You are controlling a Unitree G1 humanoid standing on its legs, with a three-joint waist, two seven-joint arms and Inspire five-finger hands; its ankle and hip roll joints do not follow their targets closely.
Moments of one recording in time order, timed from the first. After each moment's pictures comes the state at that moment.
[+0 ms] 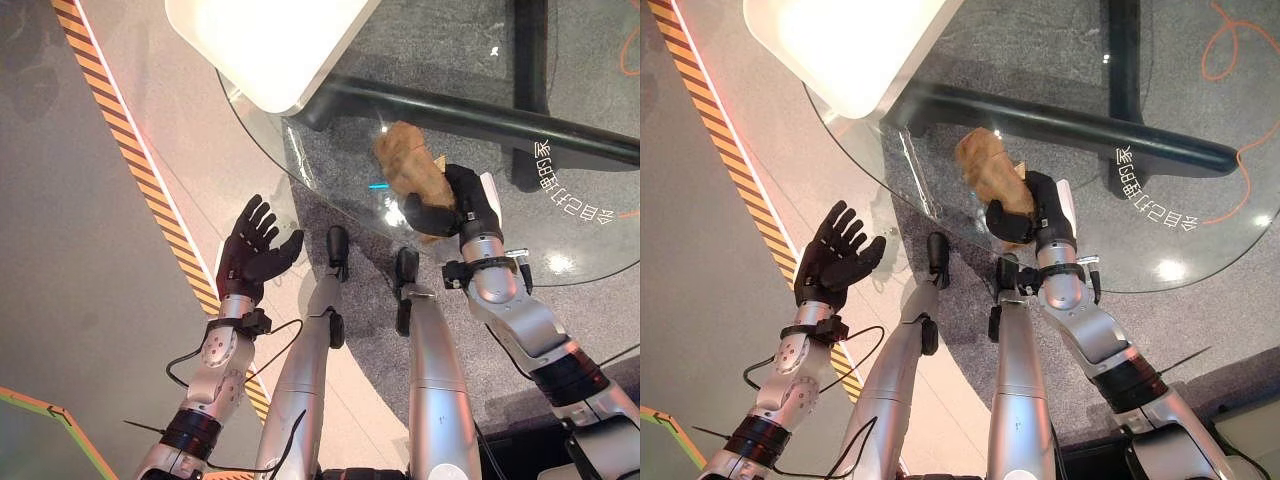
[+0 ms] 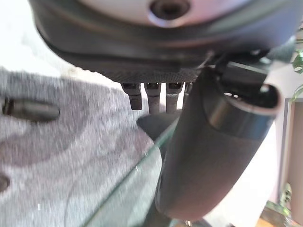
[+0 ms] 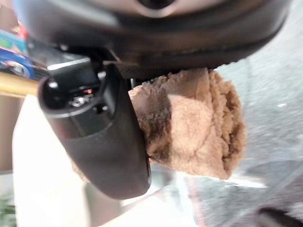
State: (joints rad) left arm -0.18 0.34 -0.26 0.15 -0.79 -0.31 0.09; right arm -0.47 -0.67 0.34 -0.09 0.40 0.18 -0.44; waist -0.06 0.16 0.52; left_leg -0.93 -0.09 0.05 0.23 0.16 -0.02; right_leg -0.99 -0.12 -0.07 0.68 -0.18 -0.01
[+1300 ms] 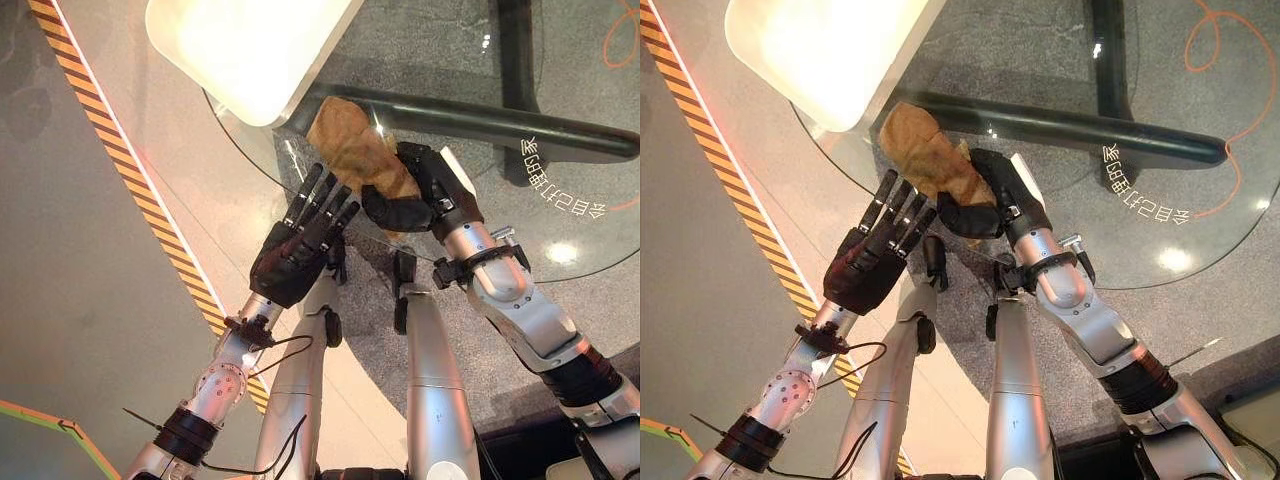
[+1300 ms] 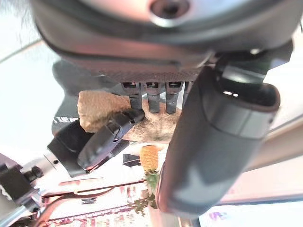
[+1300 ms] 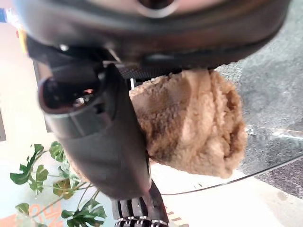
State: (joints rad) left arm -0.20 0.40 -0.37 0.03 -1.51 -0.11 -0.48; right arm -0.55 -0.71 0.44 -0.18 0.43 0.14 -0.22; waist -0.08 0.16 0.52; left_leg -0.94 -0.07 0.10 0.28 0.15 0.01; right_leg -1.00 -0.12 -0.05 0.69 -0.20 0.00
